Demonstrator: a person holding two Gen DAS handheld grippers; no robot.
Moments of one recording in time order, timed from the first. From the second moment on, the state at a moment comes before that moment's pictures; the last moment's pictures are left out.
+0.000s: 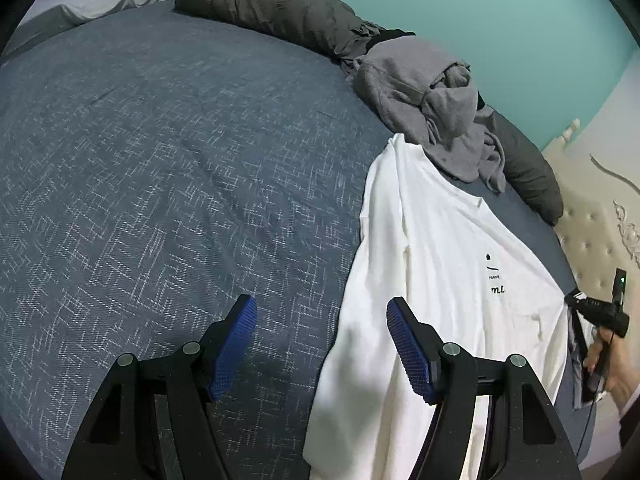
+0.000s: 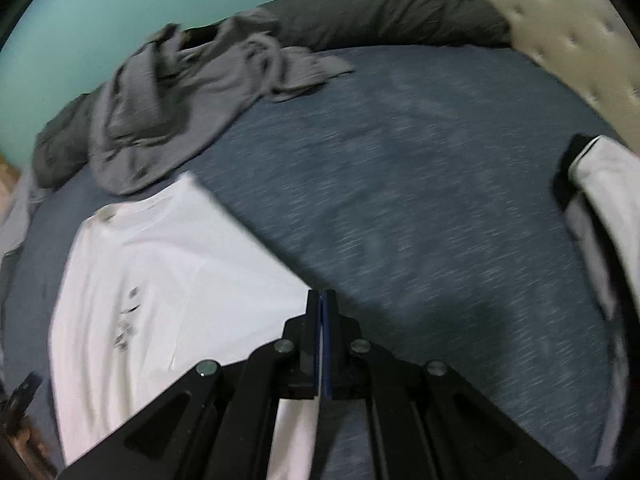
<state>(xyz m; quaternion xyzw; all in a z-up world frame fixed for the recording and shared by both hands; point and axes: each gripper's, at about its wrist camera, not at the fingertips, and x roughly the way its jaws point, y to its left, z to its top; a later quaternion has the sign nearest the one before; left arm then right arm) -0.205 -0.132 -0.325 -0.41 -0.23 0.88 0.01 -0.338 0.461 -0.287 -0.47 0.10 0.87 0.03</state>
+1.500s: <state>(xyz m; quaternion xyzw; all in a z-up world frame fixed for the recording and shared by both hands) -0.155 -0.137 -0.267 -0.36 -0.25 0.90 0.03 -0.095 0.269 -0.347 -0.59 0.05 0.80 -0.11</state>
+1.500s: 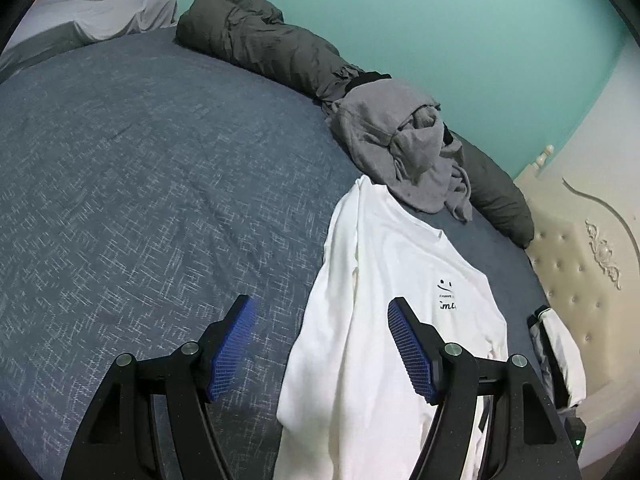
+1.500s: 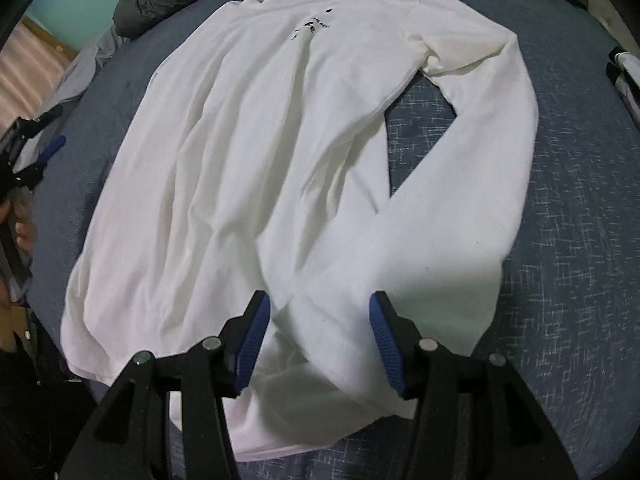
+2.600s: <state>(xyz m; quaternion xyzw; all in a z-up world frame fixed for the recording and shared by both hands) -0.146 -0.139 -0.267 -0.37 -0.24 0.90 0.03 -0.037 0.525 -0.285 -0.47 0.19 0.86 0.12</state>
